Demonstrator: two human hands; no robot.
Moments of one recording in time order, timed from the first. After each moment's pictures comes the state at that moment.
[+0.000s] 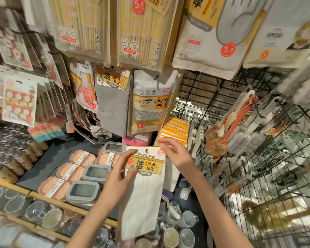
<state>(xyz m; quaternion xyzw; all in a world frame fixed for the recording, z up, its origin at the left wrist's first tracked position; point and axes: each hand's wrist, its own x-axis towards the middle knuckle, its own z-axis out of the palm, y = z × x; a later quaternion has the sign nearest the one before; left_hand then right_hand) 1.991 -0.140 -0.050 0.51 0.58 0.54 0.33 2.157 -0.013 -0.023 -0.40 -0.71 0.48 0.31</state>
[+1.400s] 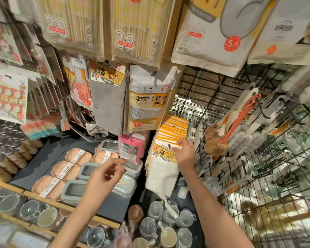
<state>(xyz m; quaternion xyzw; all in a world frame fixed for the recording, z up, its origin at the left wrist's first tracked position) 1.971 -0.144 -0.046 0.46 0.66 0.50 0.32 2.172 0.061 -0.108 -0.67 -0.65 0.21 0.29</state>
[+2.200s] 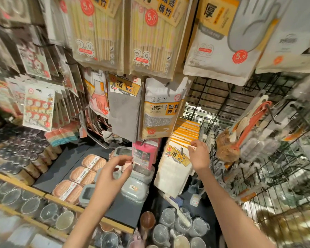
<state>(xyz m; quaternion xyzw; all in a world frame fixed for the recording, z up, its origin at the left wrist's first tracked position) 1.956 -0.159 -0.014 0.48 0.66 0.52 0.25 2.171 0.058 -0.075 -0.65 -0.67 0.22 0.29</state>
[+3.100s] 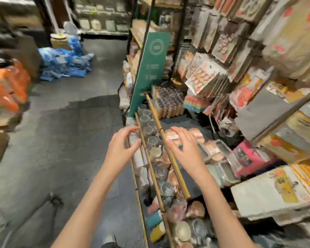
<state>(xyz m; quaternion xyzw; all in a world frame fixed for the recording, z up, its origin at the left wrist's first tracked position) 1.990 -0.448 -0.011 0.17 0.85 0.51 -0.04 2.034 -0.247 -0.003 -0.03 -0.93 0.33 0.14</state>
